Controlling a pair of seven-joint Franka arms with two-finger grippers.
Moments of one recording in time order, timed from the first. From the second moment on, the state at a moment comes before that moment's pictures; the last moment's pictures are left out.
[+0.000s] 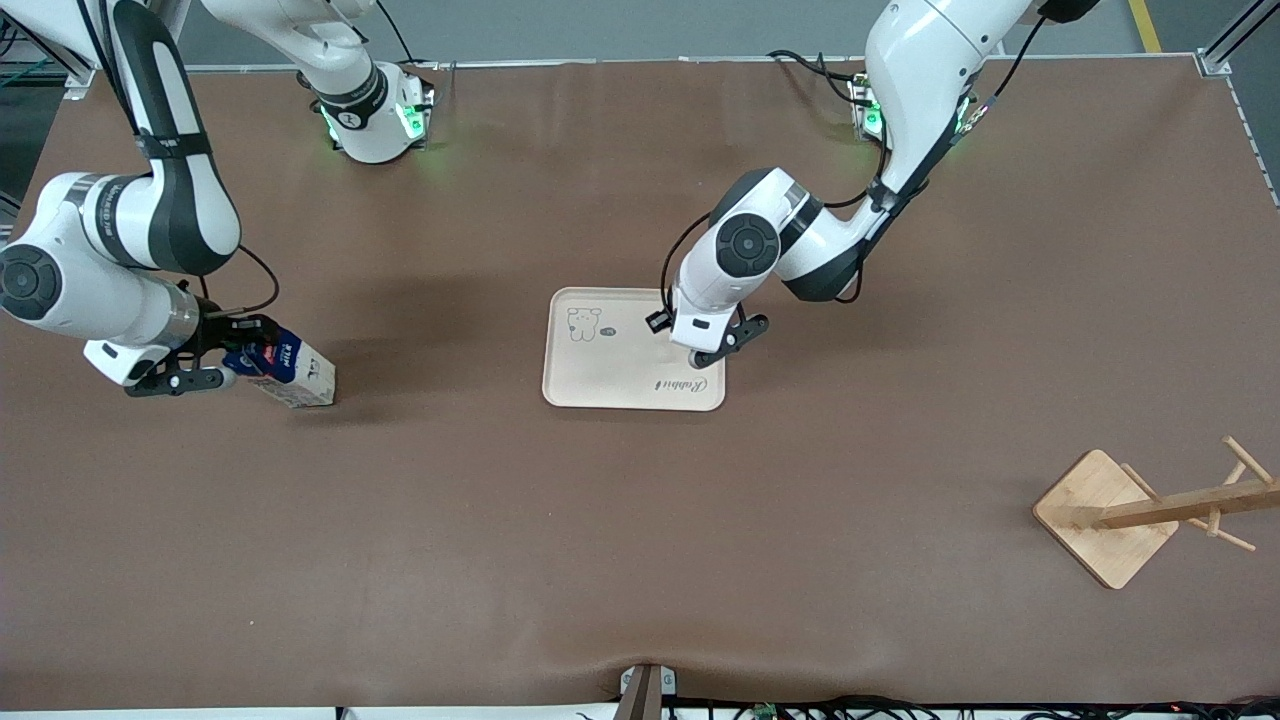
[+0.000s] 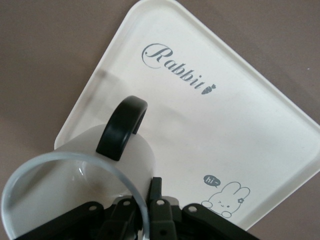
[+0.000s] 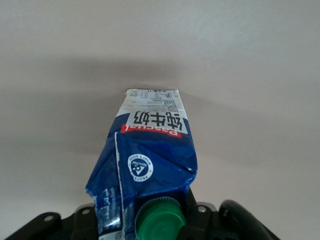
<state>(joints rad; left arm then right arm) -0.34 0.56 -0.46 -1.82 -0.04 2.33 -1.29 0.08 0.15 -0.17 -2.10 0.02 2.02 -0.22</state>
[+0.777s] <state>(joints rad) -0.43 0.67 -0.40 -1.68 0.07 2.20 -1.45 0.25 0.13 -0.16 -1.75 0.04 1.66 -0.05</state>
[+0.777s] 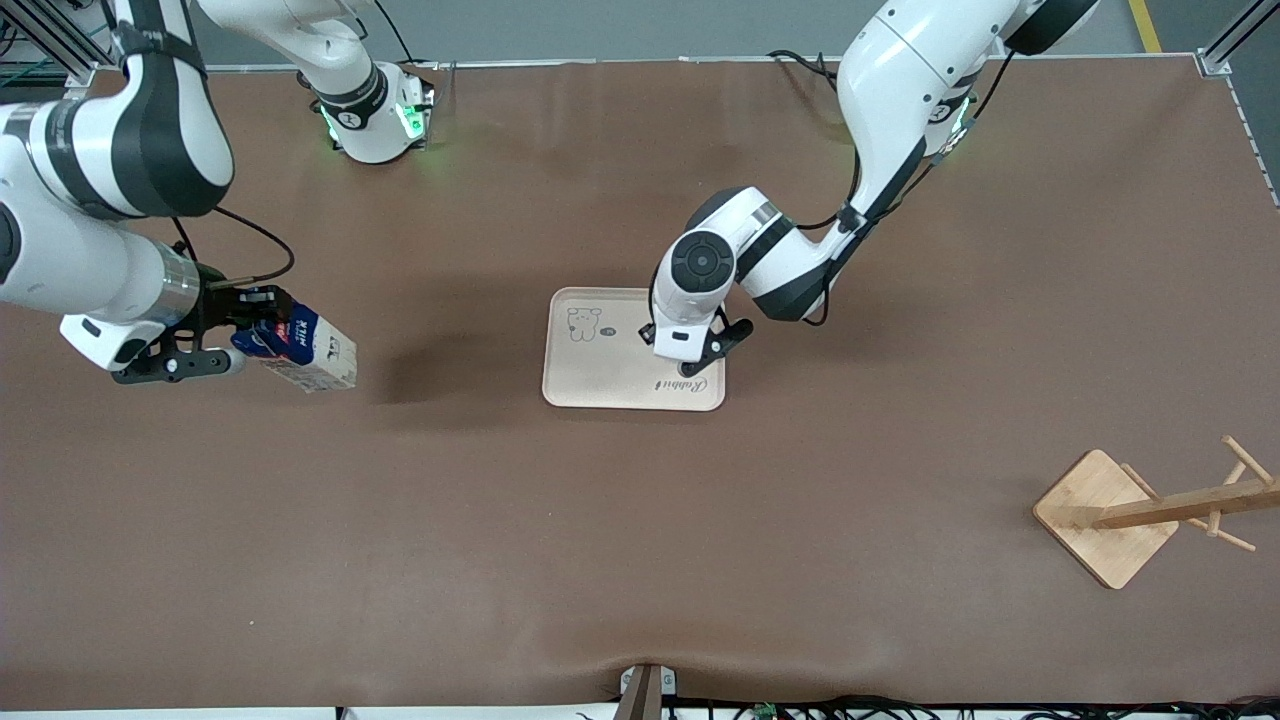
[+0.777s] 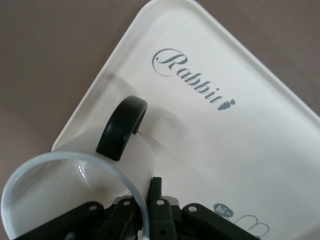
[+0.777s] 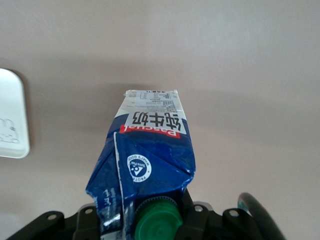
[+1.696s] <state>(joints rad) -0.47 0.71 -0.36 -1.61 0.09 2.18 -1.48 0.28 0.16 -0.17 -1.57 0.25 1.62 0.02</state>
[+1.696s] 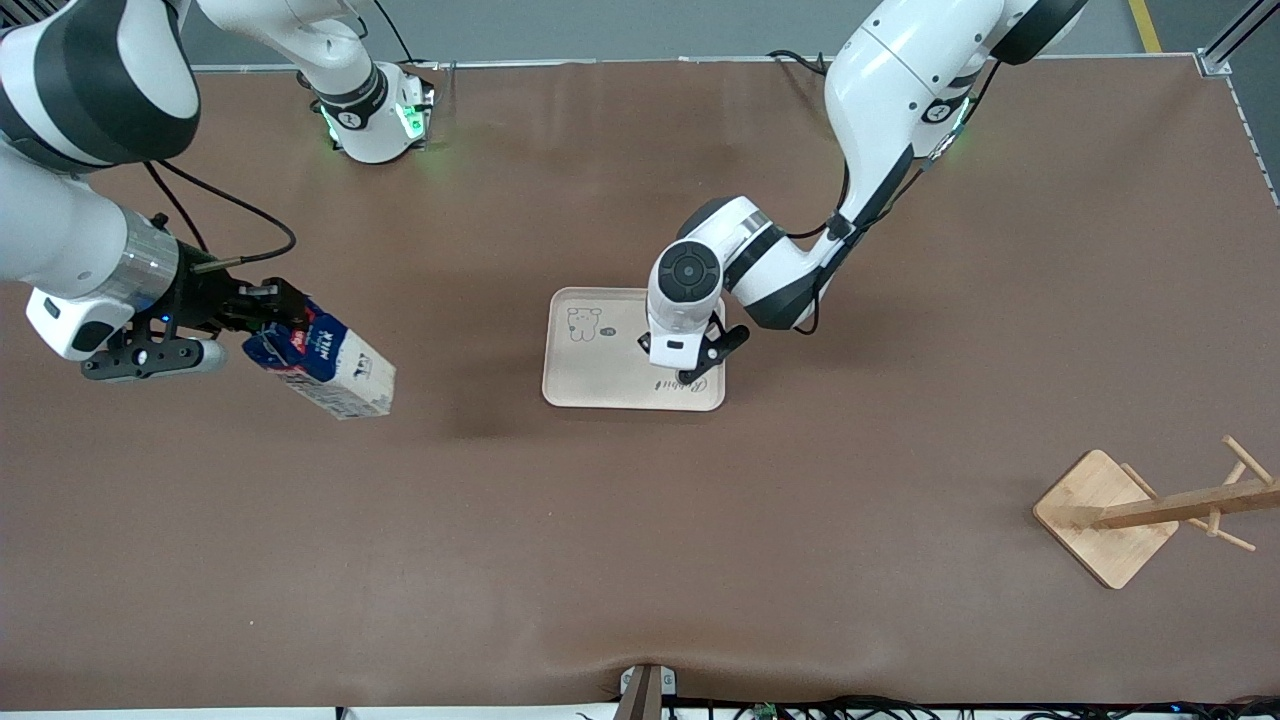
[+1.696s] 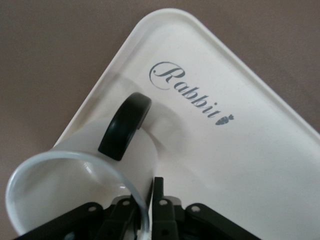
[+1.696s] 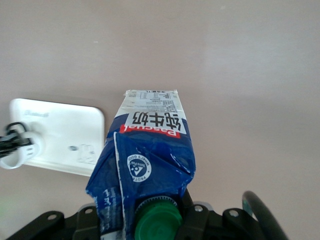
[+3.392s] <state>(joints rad) -0.05 0.34 -0.35 -1.41 0.15 1.74 -0.96 0.71 0.48 -0.16 -1.43 0.22 1.66 0.50</state>
